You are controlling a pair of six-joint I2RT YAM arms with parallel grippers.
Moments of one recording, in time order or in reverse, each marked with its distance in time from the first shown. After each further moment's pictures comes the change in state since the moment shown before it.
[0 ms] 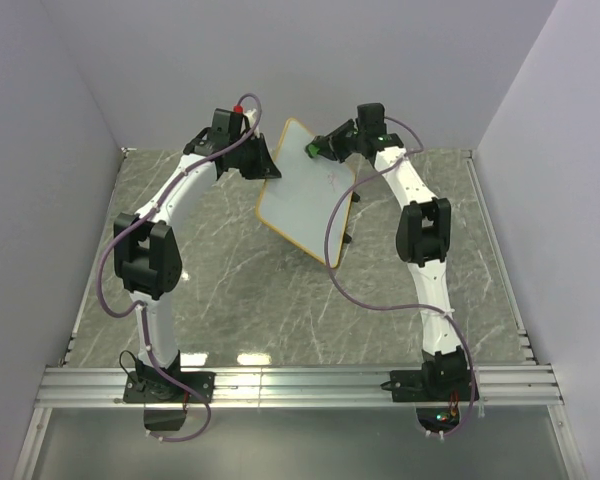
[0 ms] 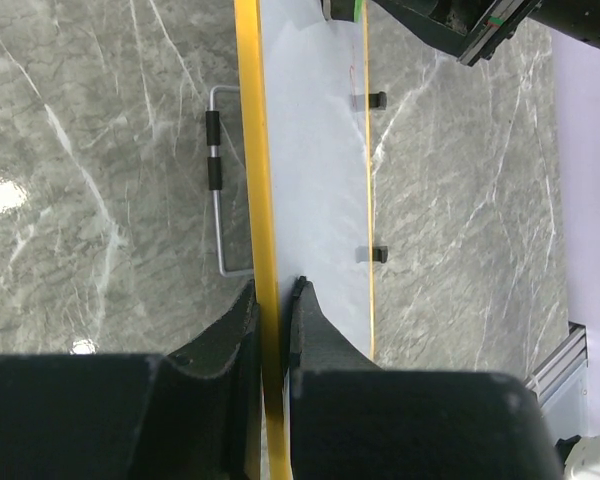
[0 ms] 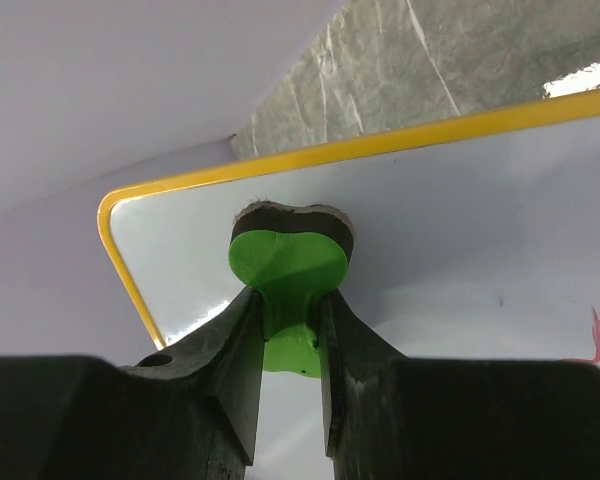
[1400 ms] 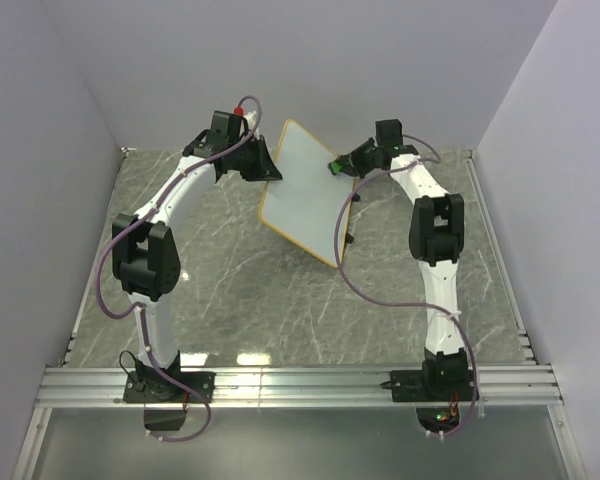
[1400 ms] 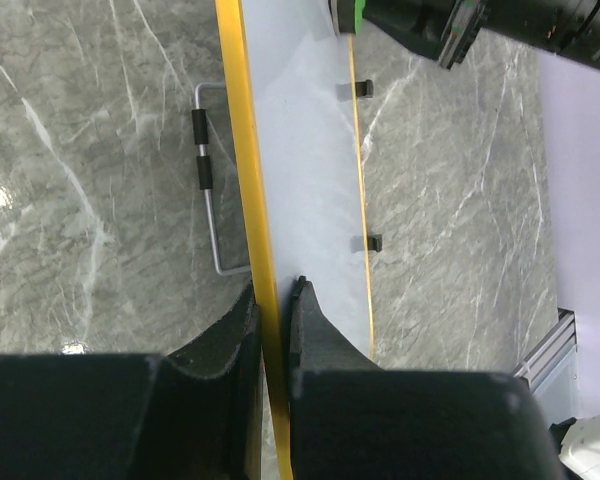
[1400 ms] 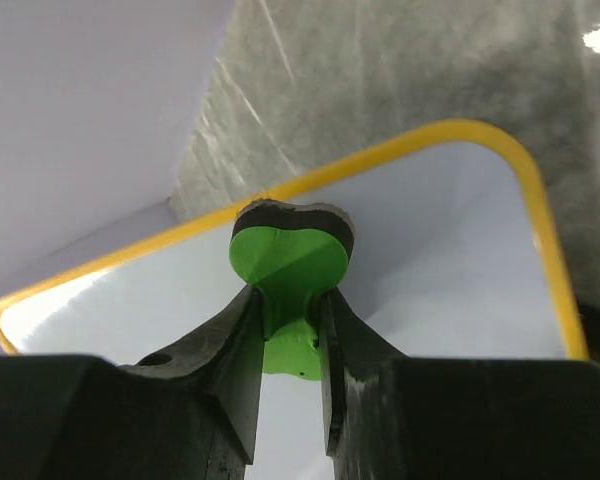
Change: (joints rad) left arm 0.003 -0.015 -0.038 0.027 0.038 0.002; right arm -0.087 -0.037 -0.196 -0.010 0.060 -0.045
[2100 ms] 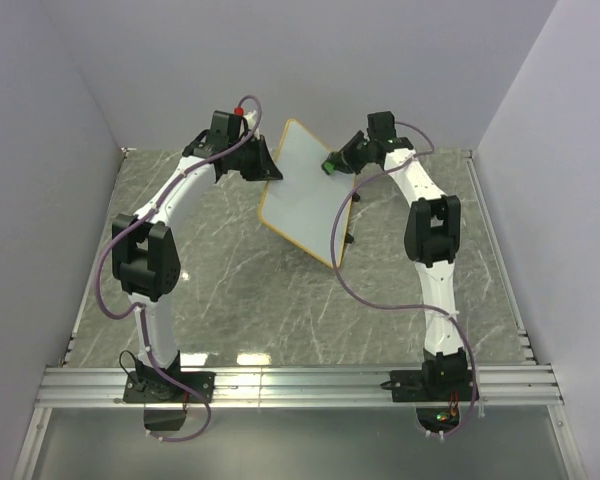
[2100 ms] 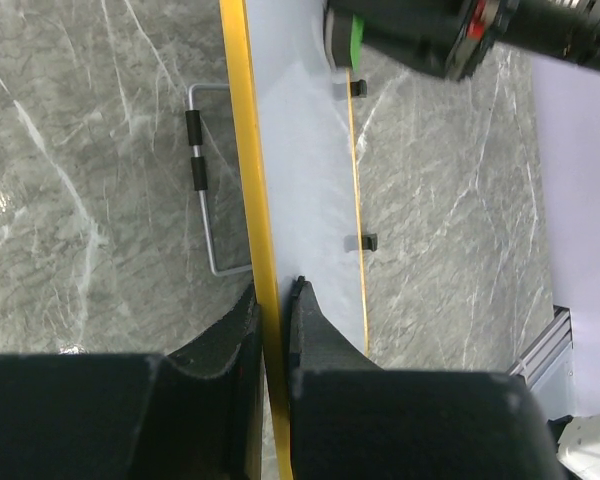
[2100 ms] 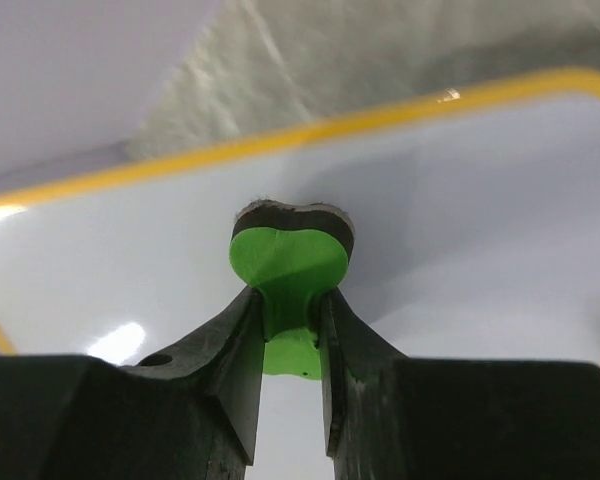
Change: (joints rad) left arm 0.000 -0.002 -0.002 0.006 0.013 -0.003; right arm 0.039 -0.060 -0.001 -0.102 0.002 -0.229
